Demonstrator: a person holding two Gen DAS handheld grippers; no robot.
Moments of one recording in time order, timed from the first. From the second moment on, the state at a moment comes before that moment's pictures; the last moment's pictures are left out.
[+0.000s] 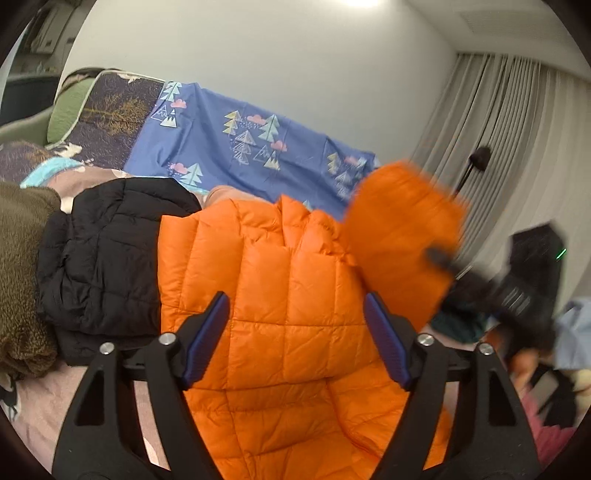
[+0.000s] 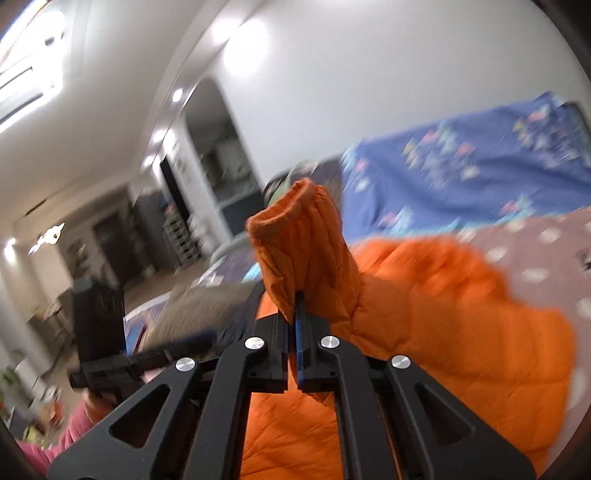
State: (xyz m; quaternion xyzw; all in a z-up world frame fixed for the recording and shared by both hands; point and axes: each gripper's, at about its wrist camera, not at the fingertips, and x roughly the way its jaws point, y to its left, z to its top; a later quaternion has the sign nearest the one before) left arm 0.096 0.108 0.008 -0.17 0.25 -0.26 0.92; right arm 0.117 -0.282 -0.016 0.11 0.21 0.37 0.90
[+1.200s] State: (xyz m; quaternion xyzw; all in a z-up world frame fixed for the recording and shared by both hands) left arm 0.150 0.097 -0.054 0.00 0.27 -0.08 0.96; right arm 0.112 -0.308 -0.119 0.06 0.38 0.24 0.89
